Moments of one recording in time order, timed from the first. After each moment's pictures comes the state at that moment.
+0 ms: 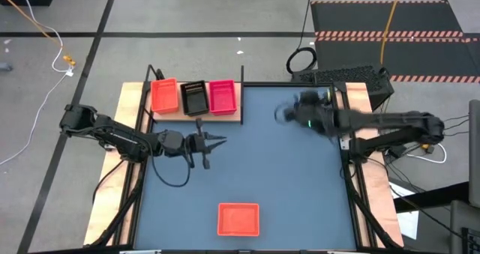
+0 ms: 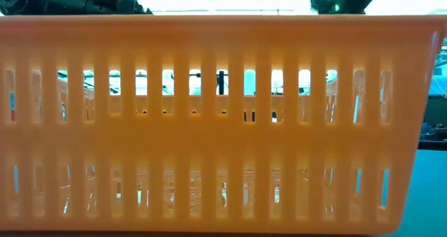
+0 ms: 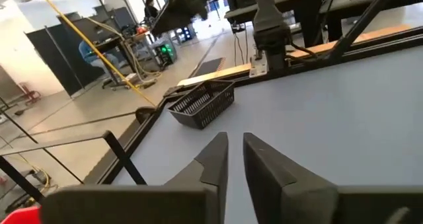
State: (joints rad) left arm -0.13 1.28 0.43 0.76 -0.34 0.30; right arm -0.12 1.09 0.84 -0.49 0.98 0.55
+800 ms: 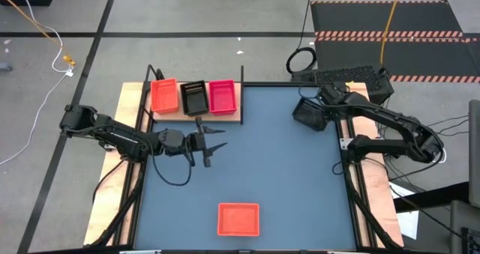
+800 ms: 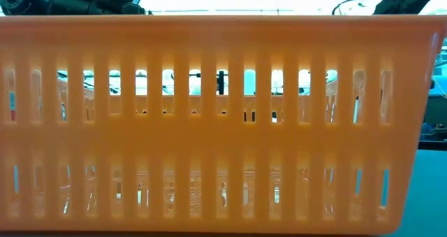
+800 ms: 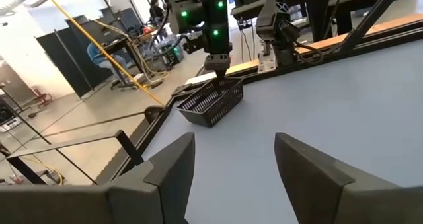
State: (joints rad) left arm -0.11 1.28 0.43 0.77 -0.35 0.33; right arm -0.84 1.07 0.61 -0.93 0.30 0.58
